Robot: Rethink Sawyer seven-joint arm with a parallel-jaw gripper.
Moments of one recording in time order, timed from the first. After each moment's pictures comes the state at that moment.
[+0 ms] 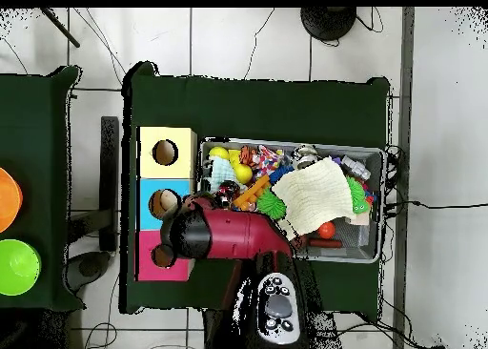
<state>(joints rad) -0.06 -0.70 -0.04 1.83 0.00 0.27 1.57</state>
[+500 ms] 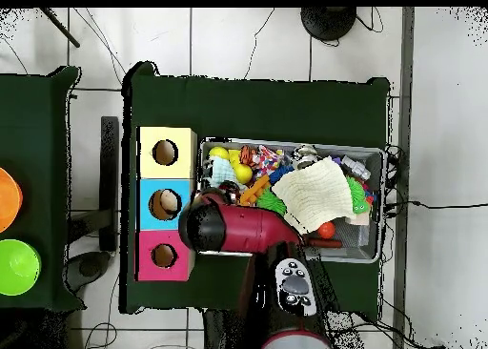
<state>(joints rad) -0.13 -0.63 0.01 1.82 0.00 0.21 1.57</state>
